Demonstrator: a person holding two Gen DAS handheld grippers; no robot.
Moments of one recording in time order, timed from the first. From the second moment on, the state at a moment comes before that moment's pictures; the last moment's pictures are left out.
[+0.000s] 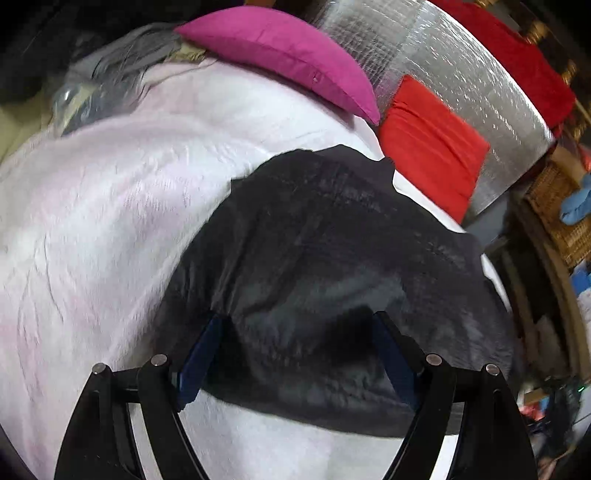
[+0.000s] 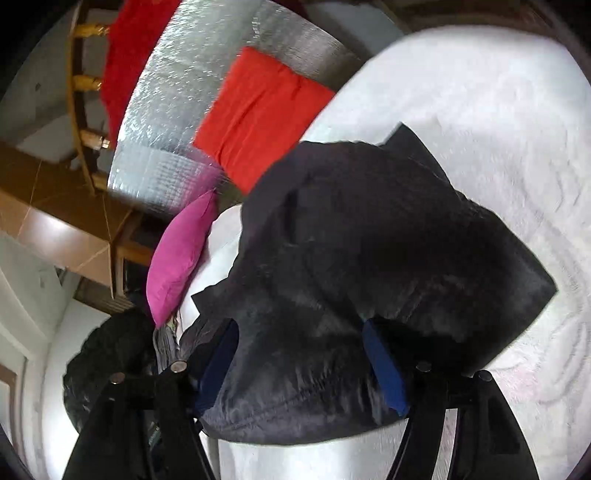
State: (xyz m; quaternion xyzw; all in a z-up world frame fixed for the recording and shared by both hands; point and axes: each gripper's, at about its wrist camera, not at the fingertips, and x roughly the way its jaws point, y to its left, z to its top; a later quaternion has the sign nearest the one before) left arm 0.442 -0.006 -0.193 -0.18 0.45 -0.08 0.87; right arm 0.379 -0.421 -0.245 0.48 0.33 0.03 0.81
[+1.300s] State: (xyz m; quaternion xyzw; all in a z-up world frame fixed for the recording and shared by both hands) left arm 0.431 0.030 -0.253 -0.44 0.43 -0.08 0.79; right arm 0.362 -0.471 -0.299 0.60 0.27 -0.02 0.76
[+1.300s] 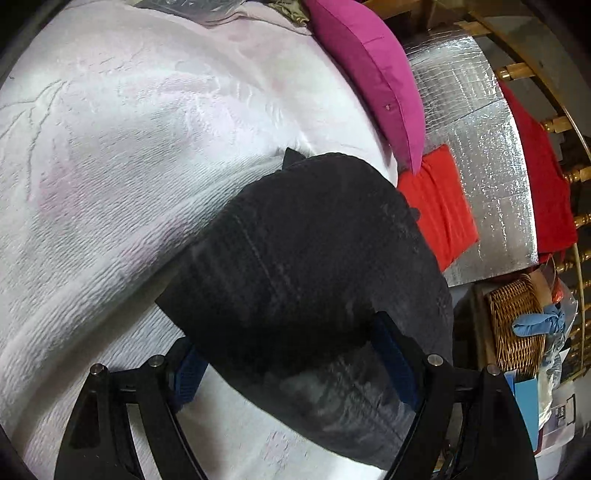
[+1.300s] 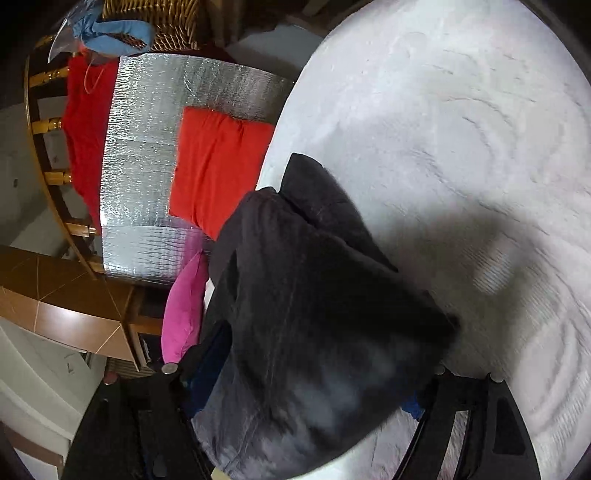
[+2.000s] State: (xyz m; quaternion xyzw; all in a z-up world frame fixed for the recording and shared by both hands) left arm 0.355 0.033 -0.196 -0.32 0.42 -0.09 0.84; right arm 0.307 -0.428 -0.234 0.46 0.29 -0.05 0.84
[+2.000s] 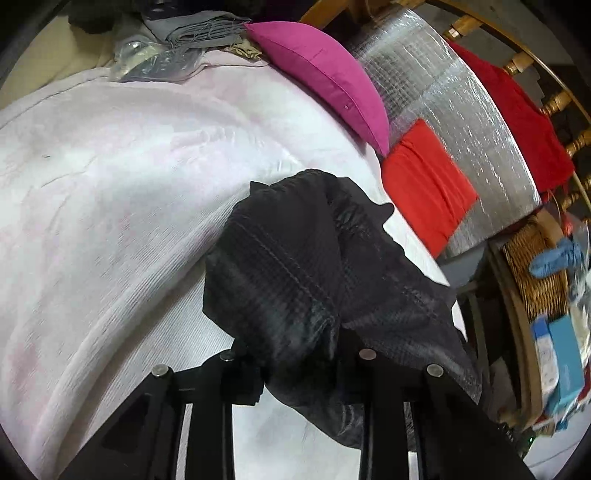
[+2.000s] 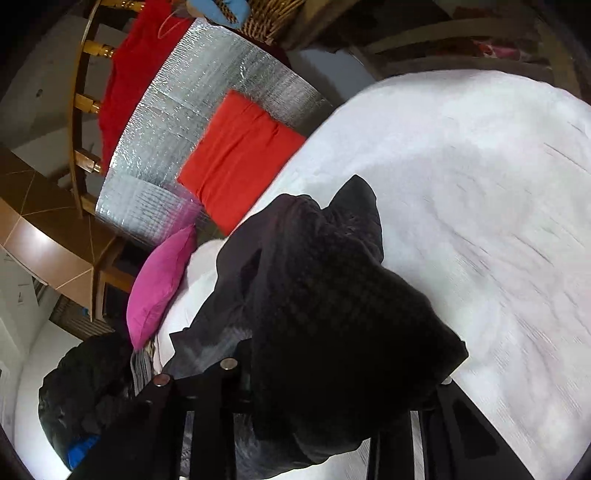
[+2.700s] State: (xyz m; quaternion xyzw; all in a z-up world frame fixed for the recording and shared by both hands) left arm 0.240 0.100 -0.183 -0.25 0.47 -0.07 0.84; right arm 0.151 -0.462 -0.237 0.45 0.41 -0.10 0.79
